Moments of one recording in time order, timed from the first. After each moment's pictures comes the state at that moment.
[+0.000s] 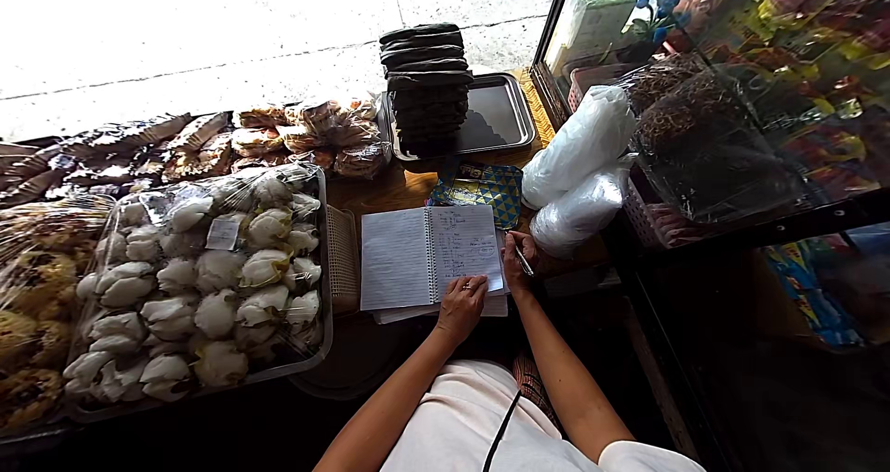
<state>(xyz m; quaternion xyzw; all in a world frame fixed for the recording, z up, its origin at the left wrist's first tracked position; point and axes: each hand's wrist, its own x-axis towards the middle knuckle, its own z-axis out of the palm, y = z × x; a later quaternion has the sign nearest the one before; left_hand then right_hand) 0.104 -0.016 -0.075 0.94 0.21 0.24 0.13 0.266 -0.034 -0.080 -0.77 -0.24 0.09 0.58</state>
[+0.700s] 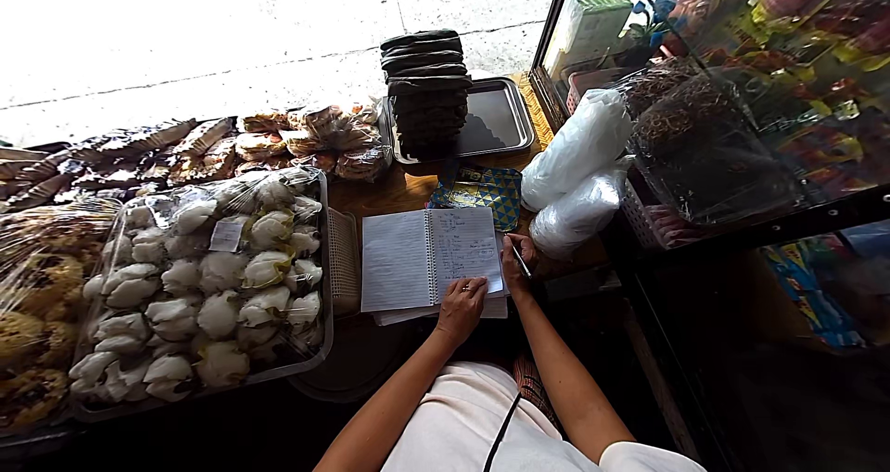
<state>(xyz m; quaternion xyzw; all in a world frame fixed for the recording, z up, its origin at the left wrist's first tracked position) 0.104 -0.016 -0.075 0.94 0.21 0.24 0.13 0.267 -0.033 -0.081 -0.78 -0.24 0.08 0.57</state>
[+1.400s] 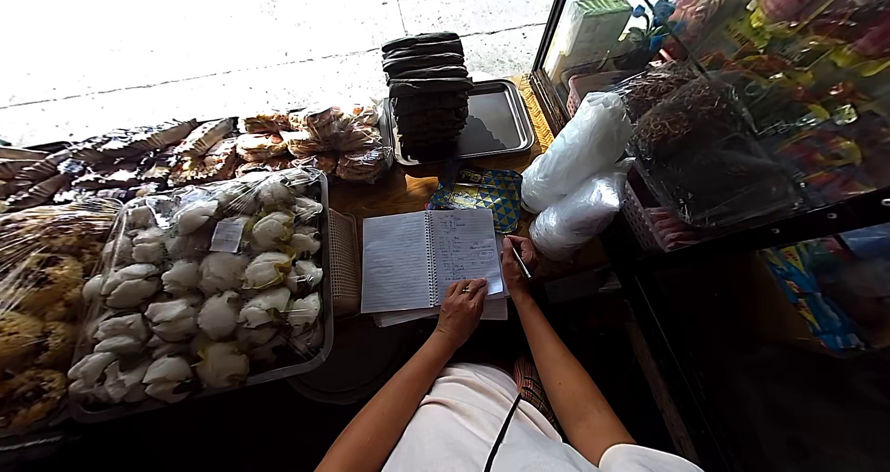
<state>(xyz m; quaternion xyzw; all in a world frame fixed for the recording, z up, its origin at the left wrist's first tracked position) 0.103 -0.016 -0.075 0.94 0.21 0.25 0.13 0.267 -0.033 -0.084 -0.77 -0.25 0.08 0.58</state>
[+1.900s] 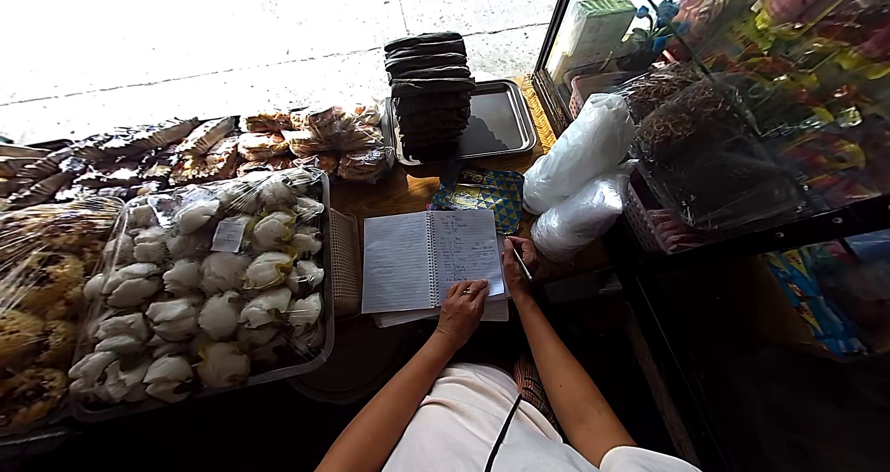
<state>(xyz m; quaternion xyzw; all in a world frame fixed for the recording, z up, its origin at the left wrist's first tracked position) 0.102 -0.015 -0.078 0.94 0.20 0.25 0.12 0.267 -0.032 -0.085 -0.77 -0.25 0.07 0.57</state>
